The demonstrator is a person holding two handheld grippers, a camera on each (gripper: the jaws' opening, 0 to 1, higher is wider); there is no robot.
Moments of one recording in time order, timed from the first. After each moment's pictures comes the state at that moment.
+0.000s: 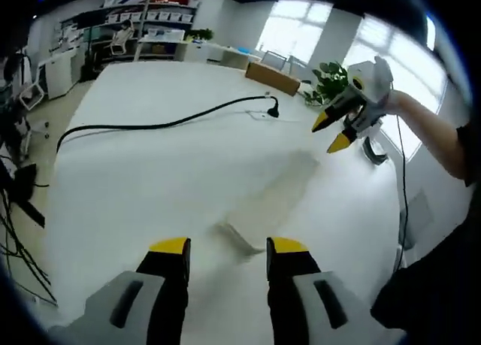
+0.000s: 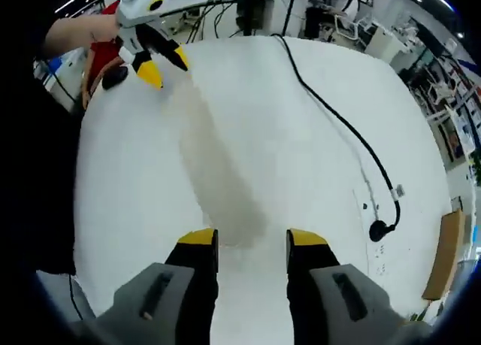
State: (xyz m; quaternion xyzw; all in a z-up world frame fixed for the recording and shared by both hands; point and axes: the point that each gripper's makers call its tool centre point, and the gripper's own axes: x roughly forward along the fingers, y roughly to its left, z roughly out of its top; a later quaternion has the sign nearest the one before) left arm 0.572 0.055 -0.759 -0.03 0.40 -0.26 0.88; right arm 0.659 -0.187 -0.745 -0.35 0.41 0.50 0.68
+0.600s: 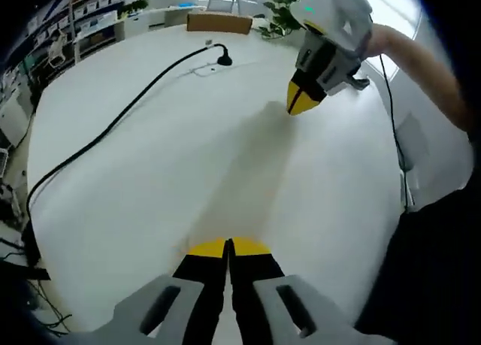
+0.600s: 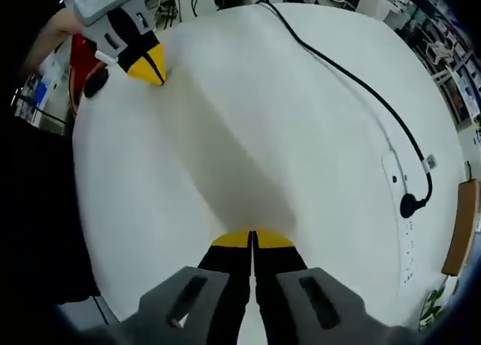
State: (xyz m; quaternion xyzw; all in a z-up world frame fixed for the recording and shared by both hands) left arm 0.579 0.005 -0.783 0.14 0.49 -0.35 0.78; right arm 0.632 -0.165 -0.785 -0.37 0.50 0.48 0.62
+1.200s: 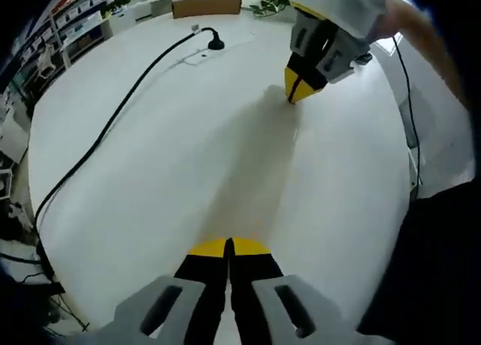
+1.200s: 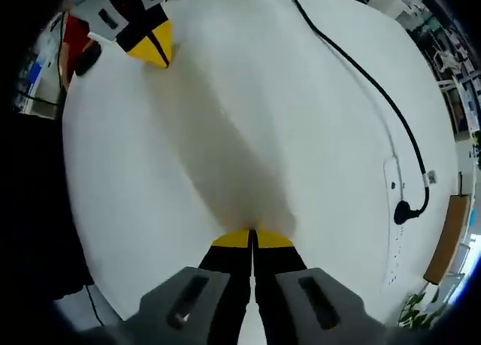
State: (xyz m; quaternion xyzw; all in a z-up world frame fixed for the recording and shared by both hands) left arm 0.587 0.000 -0.789 0.19 0.52 -0.35 0.76; right arm 0.634 -0.170 -0.793 -0.43 0.52 0.46 0.58
